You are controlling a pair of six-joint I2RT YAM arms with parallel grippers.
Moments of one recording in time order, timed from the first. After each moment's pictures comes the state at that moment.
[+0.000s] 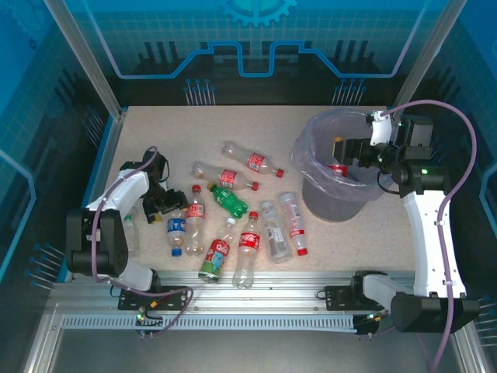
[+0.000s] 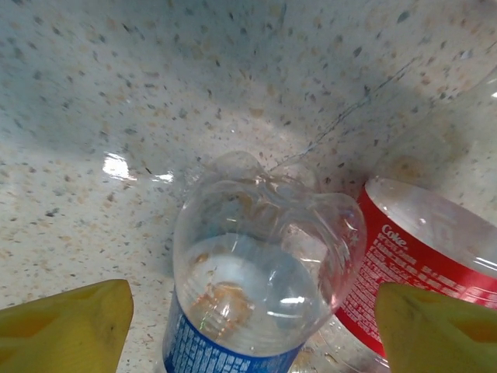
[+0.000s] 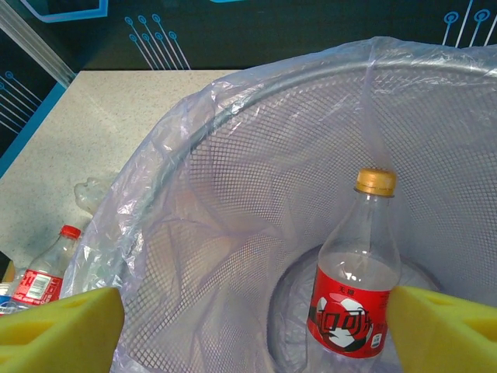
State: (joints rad) left arm 0.03 1.52 0.98 -1.01 0.15 -0.43; right arm -0.07 1.12 1.37 -0.88 -0.44 0.01
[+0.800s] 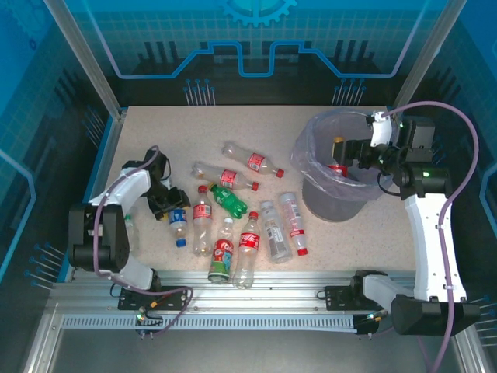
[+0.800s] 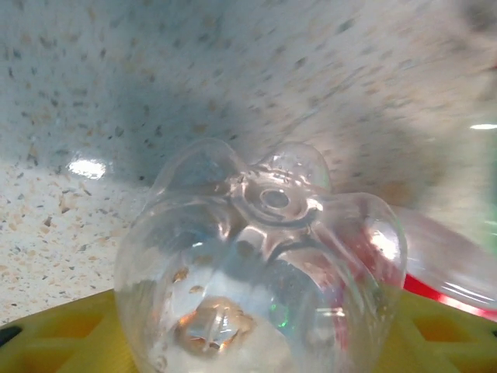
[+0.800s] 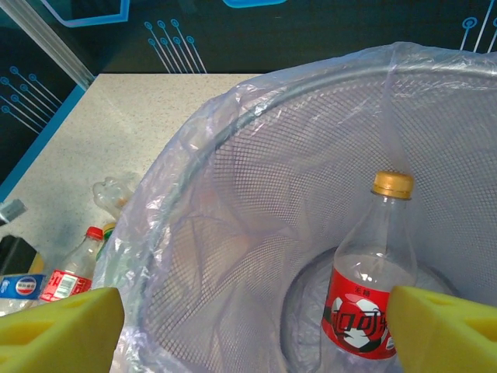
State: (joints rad) left arm 0.03 1.53 1.01 -0.97 0.24 -0.43; right arm -0.07 1.10 1.37 -0.89 -0.48 0.01
